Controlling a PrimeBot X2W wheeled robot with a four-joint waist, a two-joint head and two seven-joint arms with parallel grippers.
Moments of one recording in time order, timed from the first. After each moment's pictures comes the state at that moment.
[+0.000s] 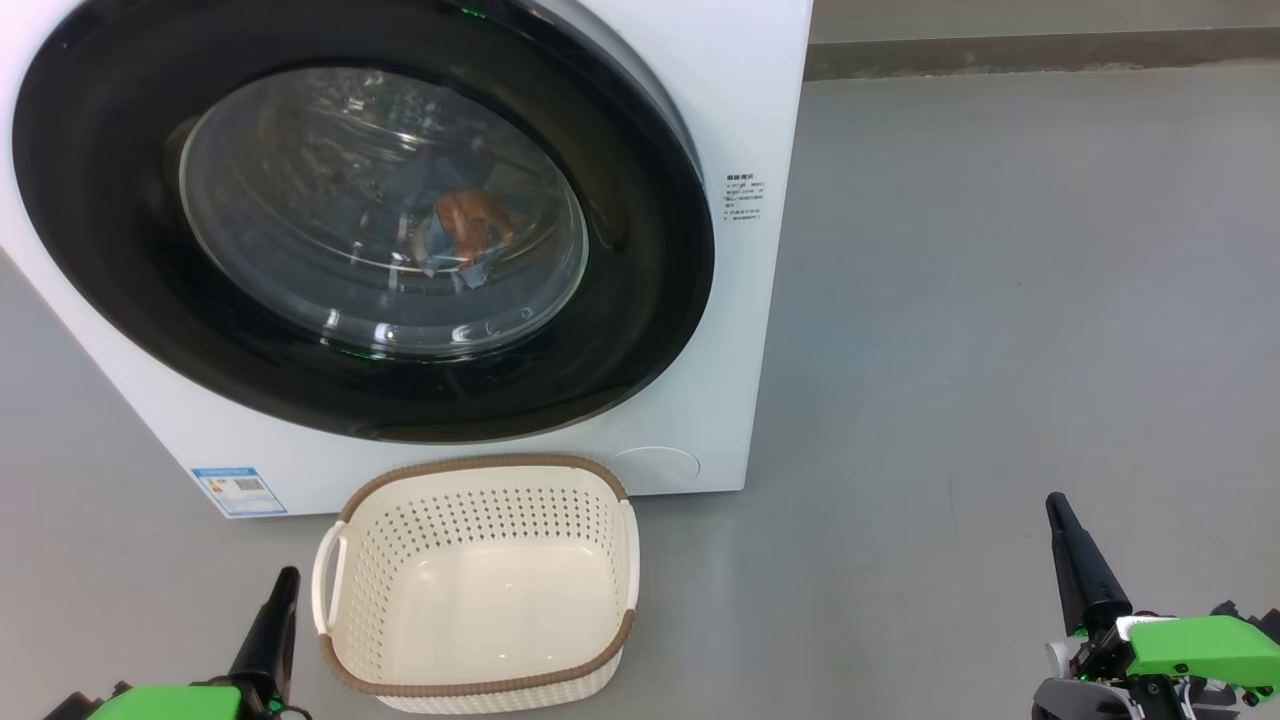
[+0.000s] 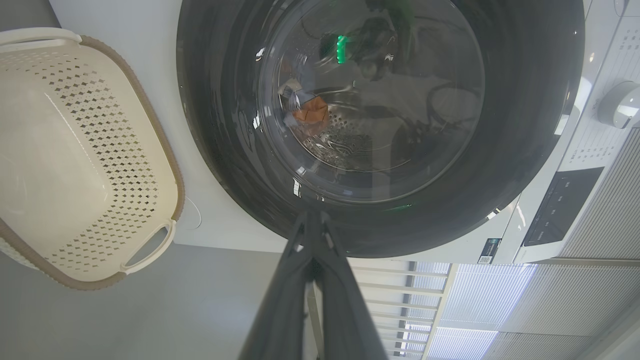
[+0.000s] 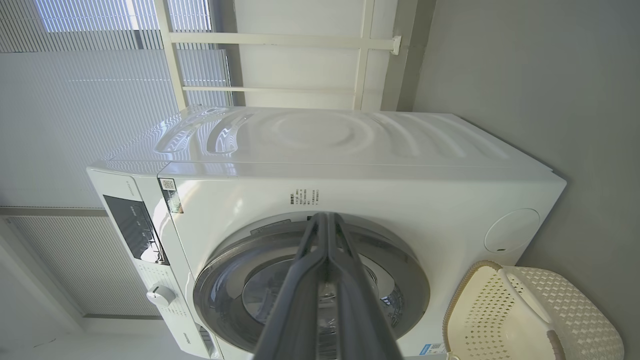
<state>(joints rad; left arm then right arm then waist) -0.07 0.04 0.08 0.27 -1.60 -0.13 0.11 -0.10 -0.05 -0.14 0.28 1.61 0.13 0.10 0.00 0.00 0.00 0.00</state>
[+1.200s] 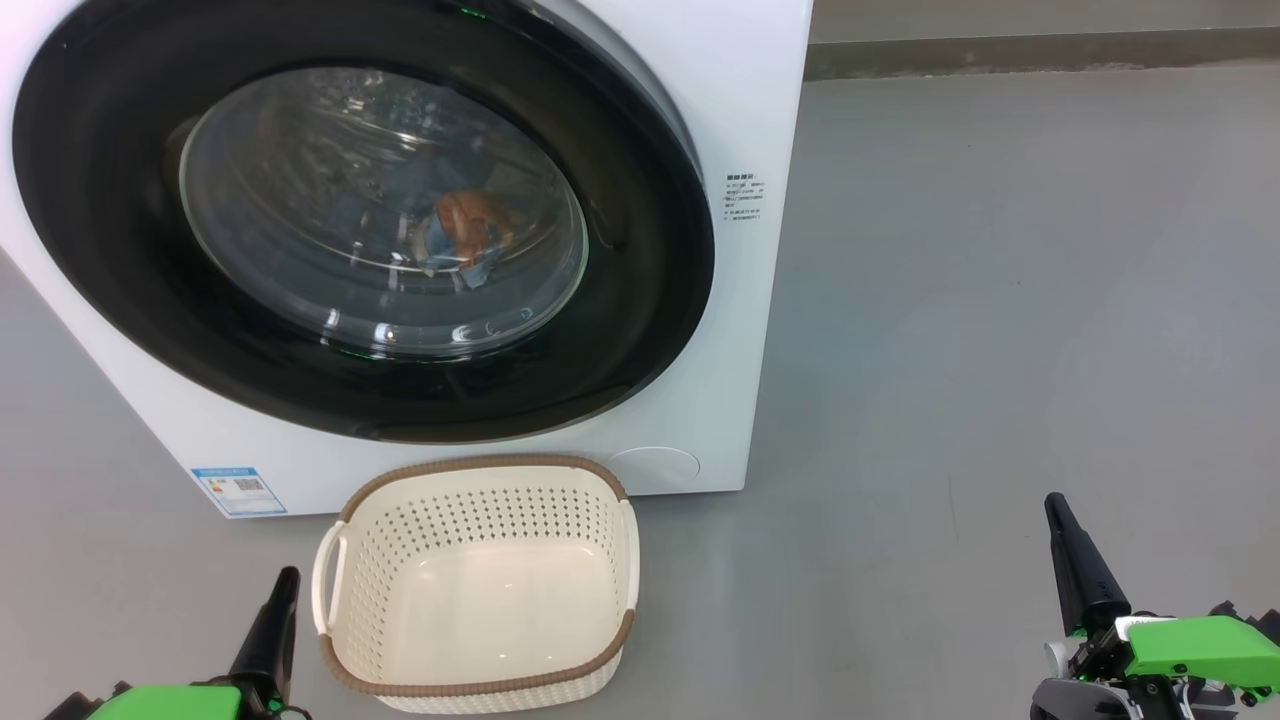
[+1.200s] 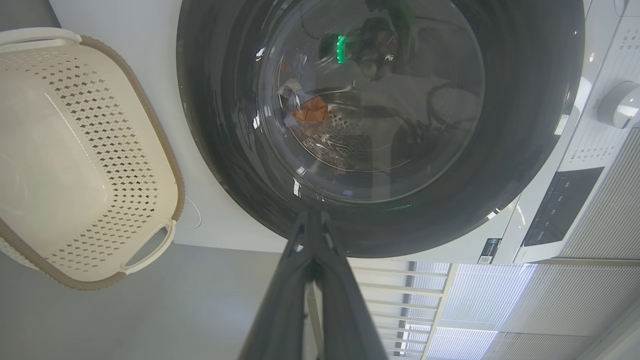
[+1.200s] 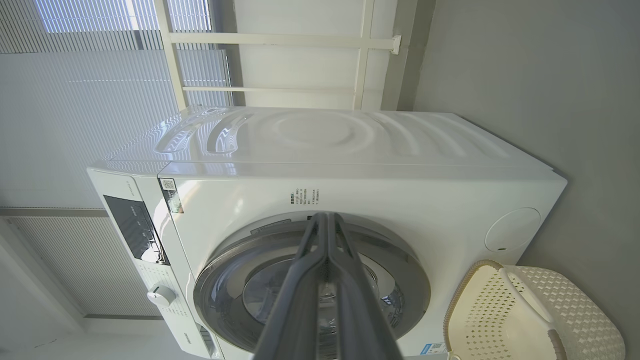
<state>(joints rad) -0.07 0.04 0.08 0.27 -1.60 -0.13 0.11 -0.10 -0.05 -0.14 0.28 1.61 0.13 0.11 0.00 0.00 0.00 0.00</state>
